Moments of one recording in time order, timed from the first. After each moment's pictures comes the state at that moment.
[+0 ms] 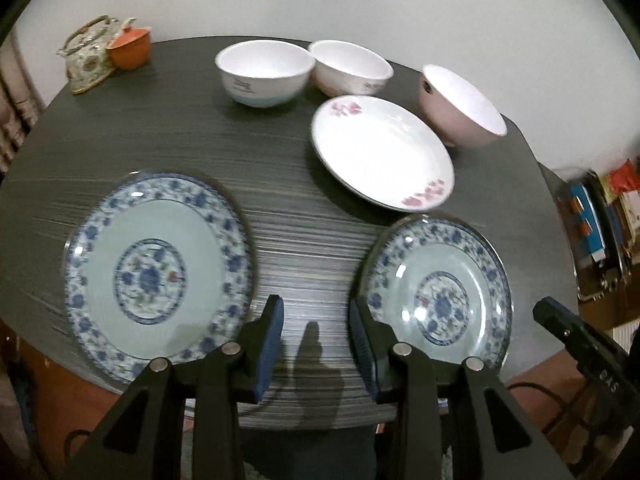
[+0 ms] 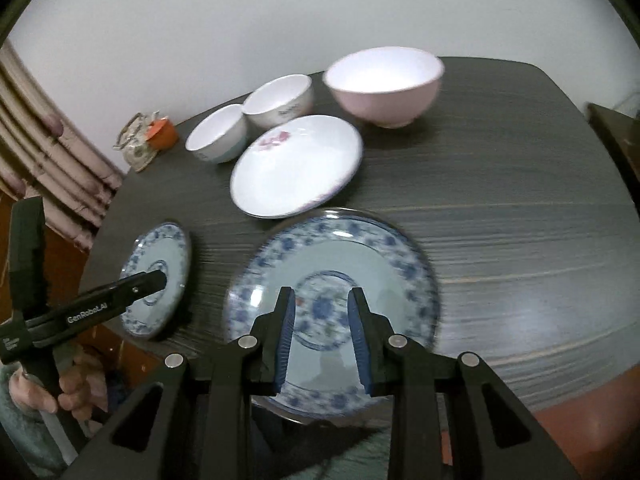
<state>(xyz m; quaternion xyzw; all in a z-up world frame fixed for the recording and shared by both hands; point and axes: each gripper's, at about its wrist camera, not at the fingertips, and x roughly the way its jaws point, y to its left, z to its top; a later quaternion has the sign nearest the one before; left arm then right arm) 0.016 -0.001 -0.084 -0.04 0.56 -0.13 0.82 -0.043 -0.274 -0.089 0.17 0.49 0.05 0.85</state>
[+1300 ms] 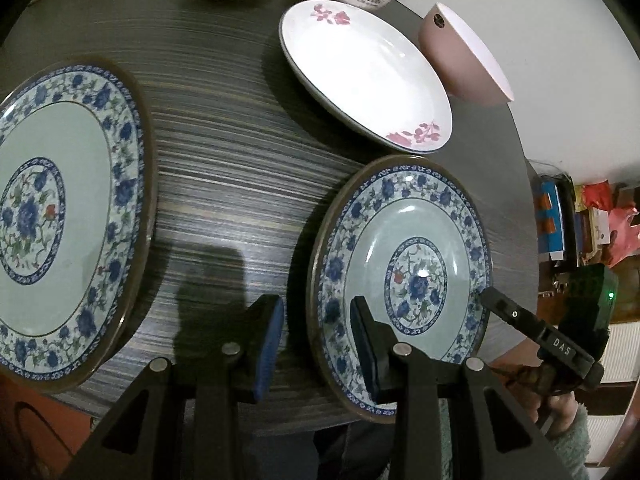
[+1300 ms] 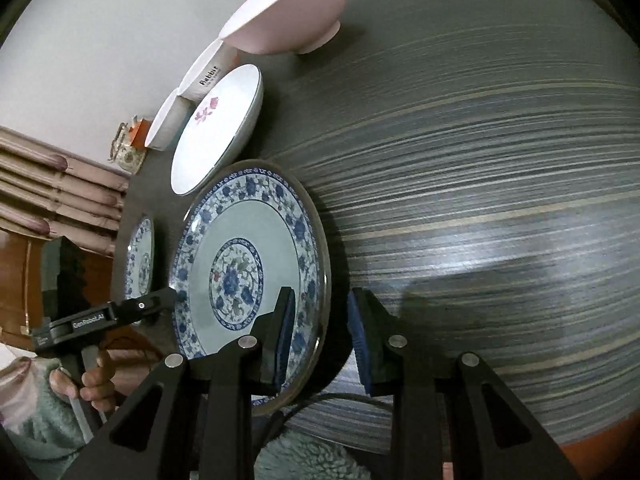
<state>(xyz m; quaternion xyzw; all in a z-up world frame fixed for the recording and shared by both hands) 0.036 -0.019 -0.153 -0.14 0.65 -0.18 0.72 -0.025 -0.355 -0.180 0.29 0.56 0.11 0.77</state>
